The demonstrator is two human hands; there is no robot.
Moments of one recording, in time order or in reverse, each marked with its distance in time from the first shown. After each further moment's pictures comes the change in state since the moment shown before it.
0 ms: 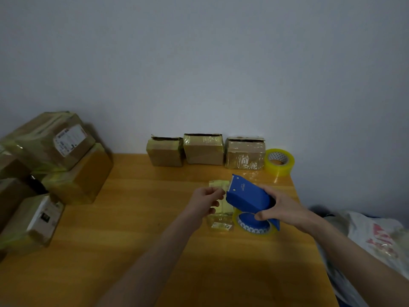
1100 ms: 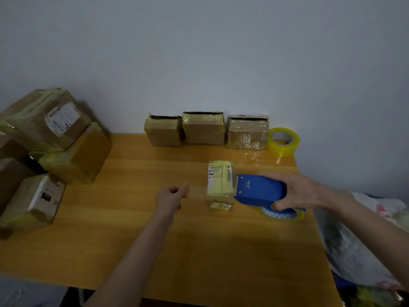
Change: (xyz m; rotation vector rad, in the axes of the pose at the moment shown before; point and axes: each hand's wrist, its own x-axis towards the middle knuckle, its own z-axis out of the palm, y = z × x) left_hand -0.007 -0.053 -0.054 0.120 0.480 -0.066; right_hand -0.003 0.007 -0.034 -0.637 -0.126 -0.077
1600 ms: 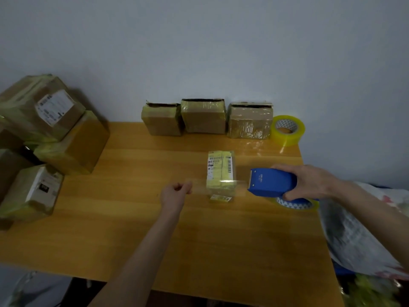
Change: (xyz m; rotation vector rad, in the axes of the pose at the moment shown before) left_hand 0.012 -0.027 0.023 0.041 0.085 0.022; right_hand 0.012 0.035 -0.001 -0.105 -0.054 0.183
